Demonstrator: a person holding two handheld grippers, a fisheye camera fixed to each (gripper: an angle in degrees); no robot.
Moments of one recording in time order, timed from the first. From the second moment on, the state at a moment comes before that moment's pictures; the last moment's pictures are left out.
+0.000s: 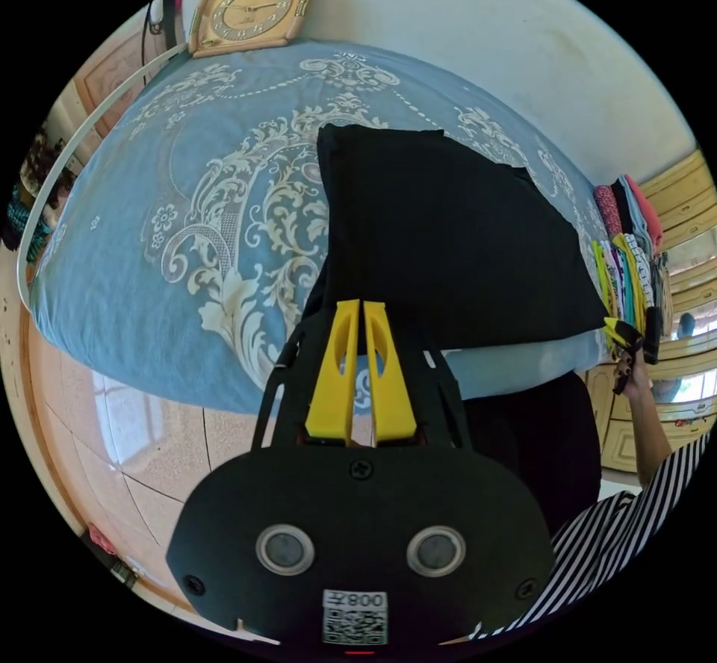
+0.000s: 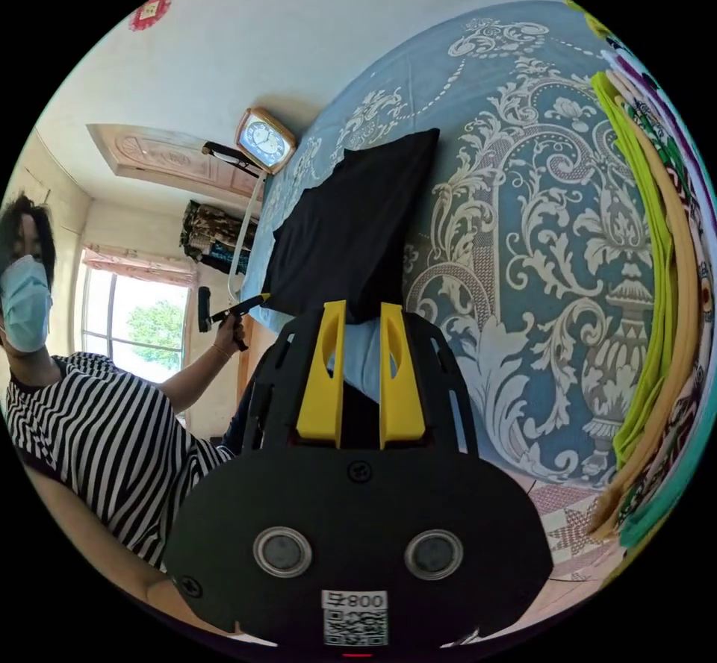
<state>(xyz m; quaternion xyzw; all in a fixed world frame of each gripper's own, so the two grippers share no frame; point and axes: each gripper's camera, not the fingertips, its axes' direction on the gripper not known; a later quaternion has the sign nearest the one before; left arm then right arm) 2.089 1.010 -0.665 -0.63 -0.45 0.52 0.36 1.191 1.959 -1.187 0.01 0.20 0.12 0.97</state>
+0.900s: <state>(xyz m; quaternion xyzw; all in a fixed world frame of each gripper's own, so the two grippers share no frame) 2.104 1.248 -0.833 -0.73 -0.28 0.53 0.31 1.288 1.971 -1.200 -0.04 0.15 0.20 0.97</state>
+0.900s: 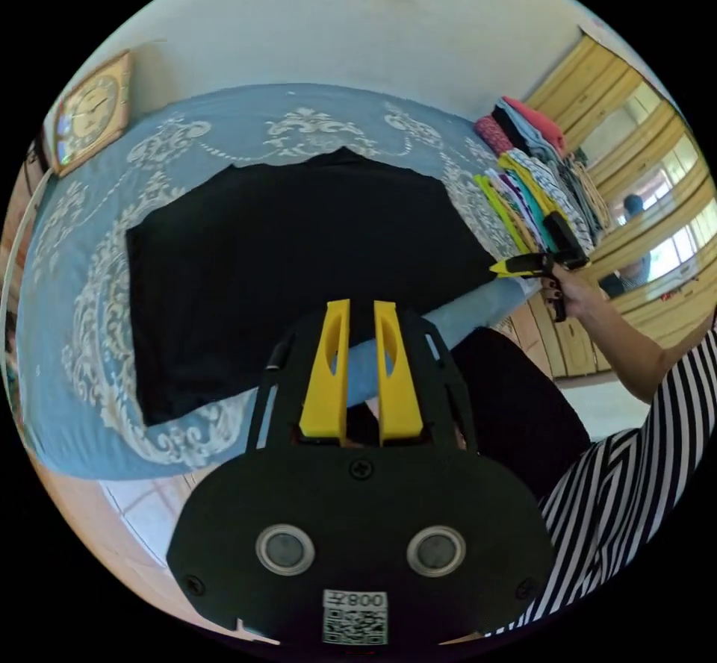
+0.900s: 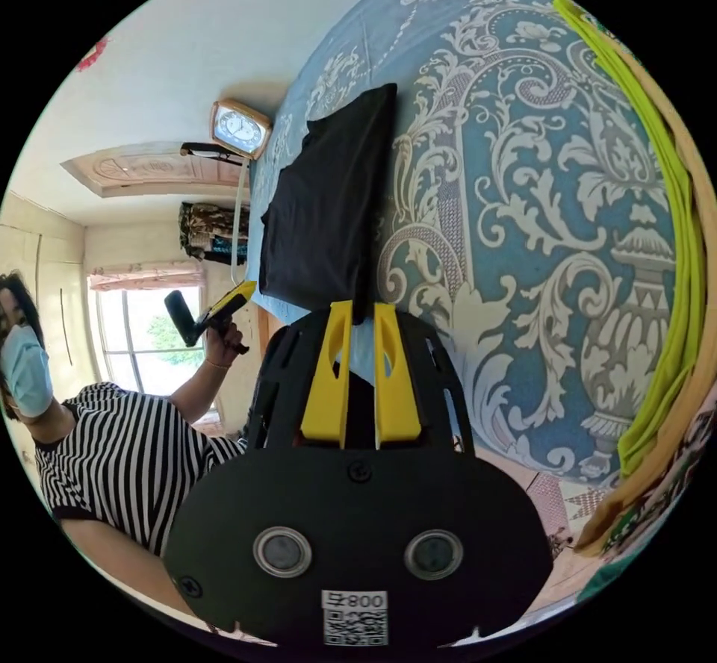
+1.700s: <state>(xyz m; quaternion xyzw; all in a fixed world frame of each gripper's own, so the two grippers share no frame) 2.063 1.527 -1.024 -0.76 -0.08 0.63 0.14 1.273 1.880 -1.160 0.02 0.15 0.22 0.96</state>
